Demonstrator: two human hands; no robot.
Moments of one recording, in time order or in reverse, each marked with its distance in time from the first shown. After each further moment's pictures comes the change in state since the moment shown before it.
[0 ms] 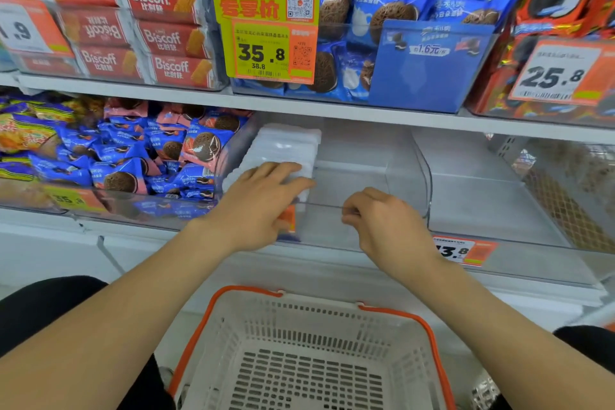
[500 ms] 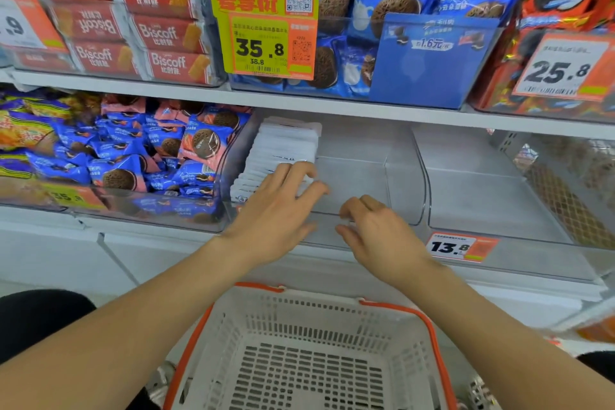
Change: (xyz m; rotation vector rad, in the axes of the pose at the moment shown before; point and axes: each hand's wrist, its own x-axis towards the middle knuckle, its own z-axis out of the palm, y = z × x) left_hand -0.002 0.031 0.015 -0.041 0.254 0.083; right_hand -0.008 0.008 0.027 0.036 -0.049 -0.021
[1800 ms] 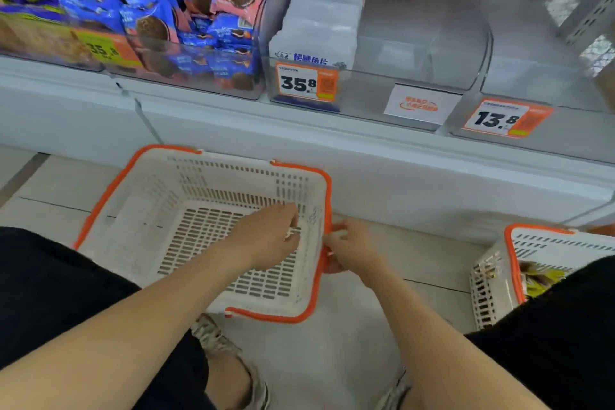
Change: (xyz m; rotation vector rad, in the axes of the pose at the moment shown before) left_hand -0.213 0.068 0.084 -0.363 -0.615 -0.468; right_hand -0.163 -0.098 0.150 1.042 -0.521 0.926
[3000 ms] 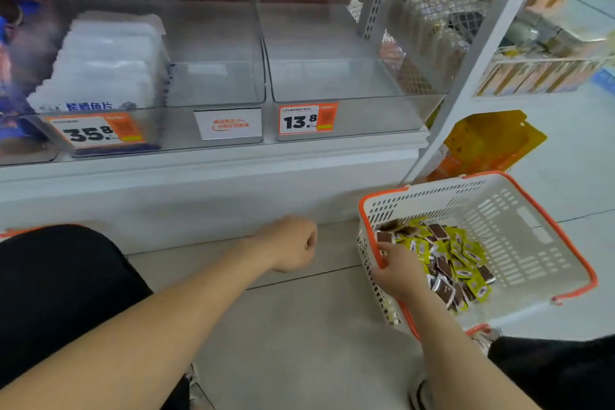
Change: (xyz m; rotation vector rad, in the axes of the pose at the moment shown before) left_hand 0.105 0.231 0.033 0.078 -0.303 0.391; right_hand -0.091 0.145 -0.247 -0.496 0.588 0.120
